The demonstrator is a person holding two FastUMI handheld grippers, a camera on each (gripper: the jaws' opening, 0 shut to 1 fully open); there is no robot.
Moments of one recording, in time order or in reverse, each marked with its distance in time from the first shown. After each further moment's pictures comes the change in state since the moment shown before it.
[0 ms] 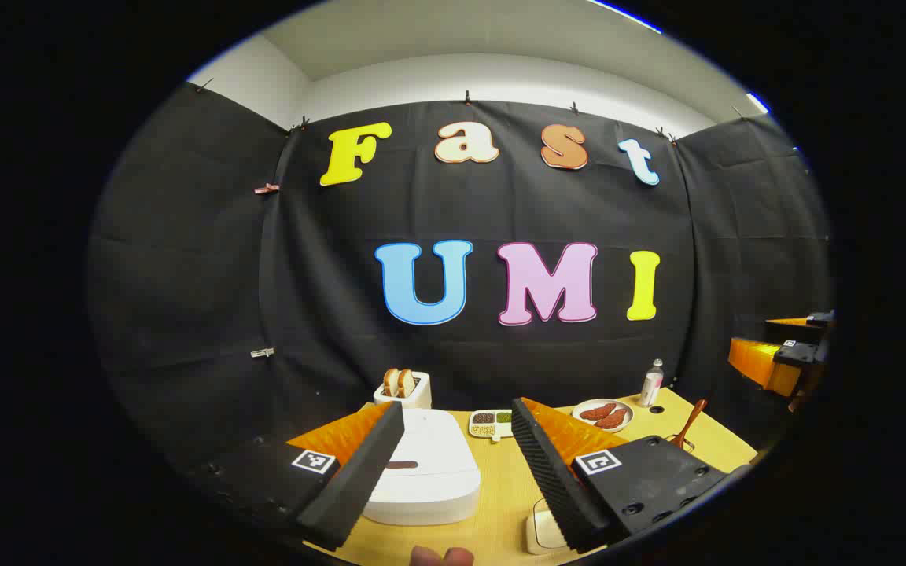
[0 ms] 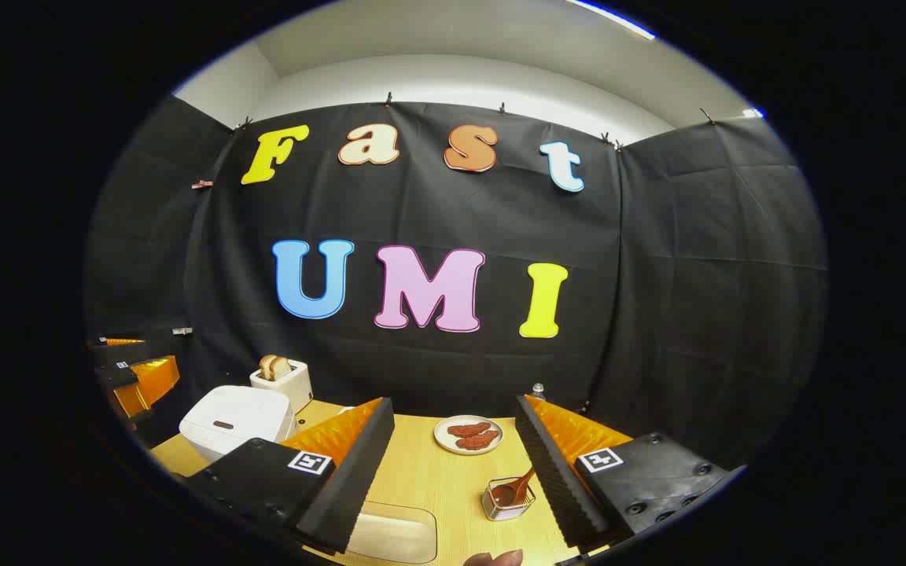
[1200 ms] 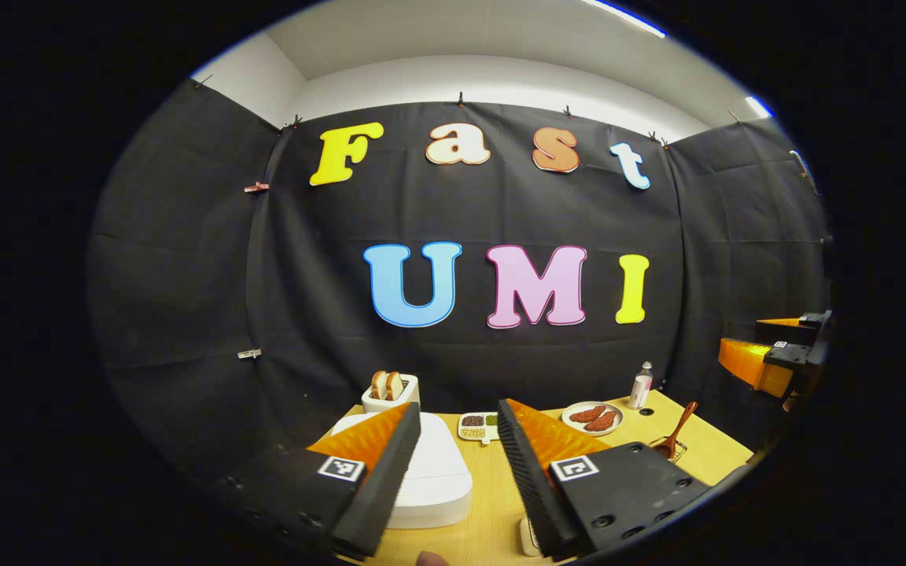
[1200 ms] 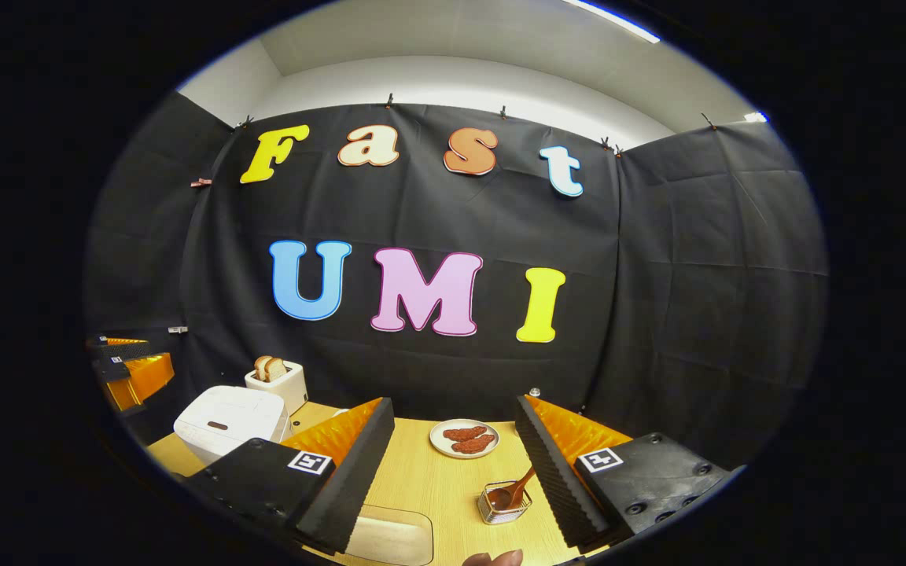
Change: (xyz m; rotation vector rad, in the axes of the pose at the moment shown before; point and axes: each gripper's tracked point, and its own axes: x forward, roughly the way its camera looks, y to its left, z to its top) left arm 0.004 -0.011 0.002 0.003 -0.020 -0.072; right arm 0.004 -0.001 0.001 -0.012 -0.013 -0.012
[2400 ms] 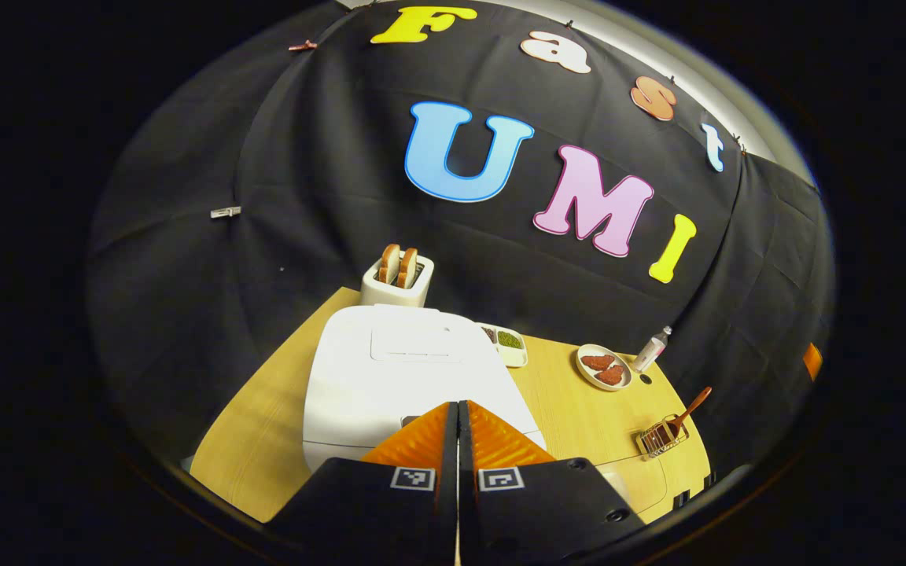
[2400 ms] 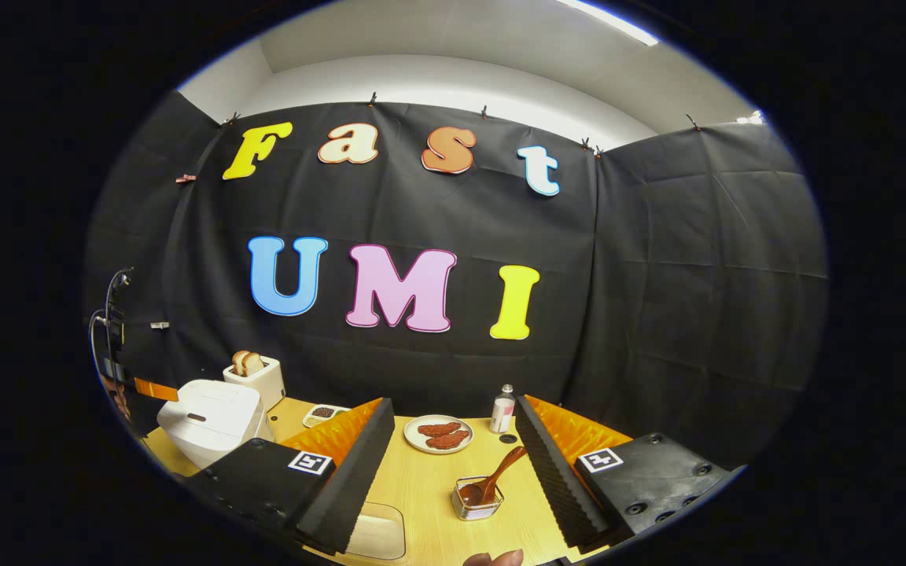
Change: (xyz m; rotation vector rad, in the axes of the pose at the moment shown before) left arm 0.108 0.112 -0.166 -0.304 0.462 -0.065; right arm -0.013 -0.046 -0.009 -0.013 0.009 -0.091
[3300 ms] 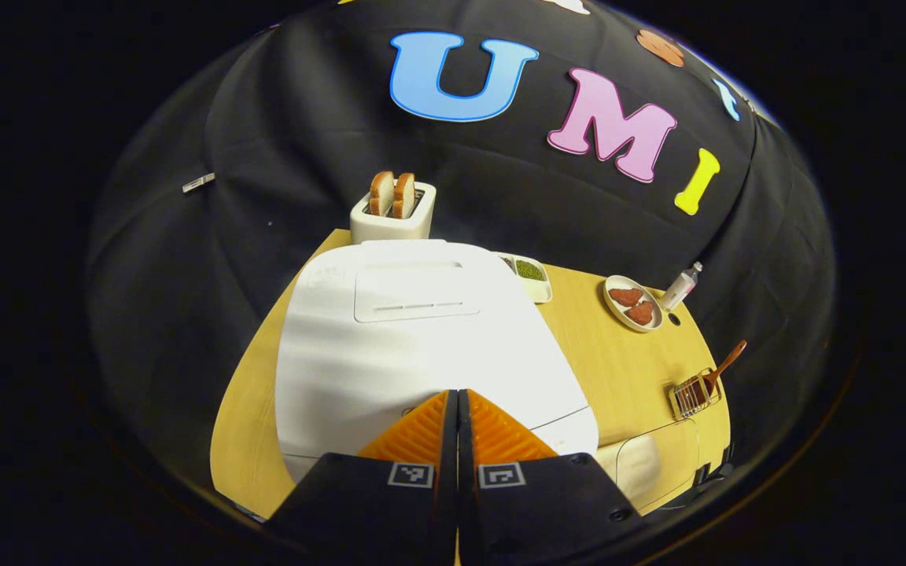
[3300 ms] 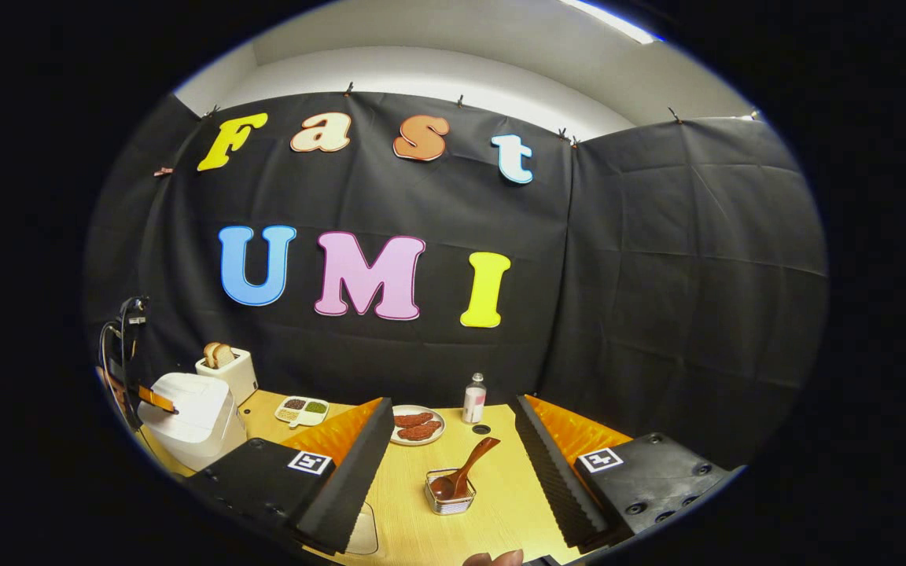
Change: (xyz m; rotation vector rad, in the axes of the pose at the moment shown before) left arm 0.042 0.012 -0.040 0.065 0.295 0.055; right arm 0.009 -0.030 -0.017 -0.003 0.039 -0.073
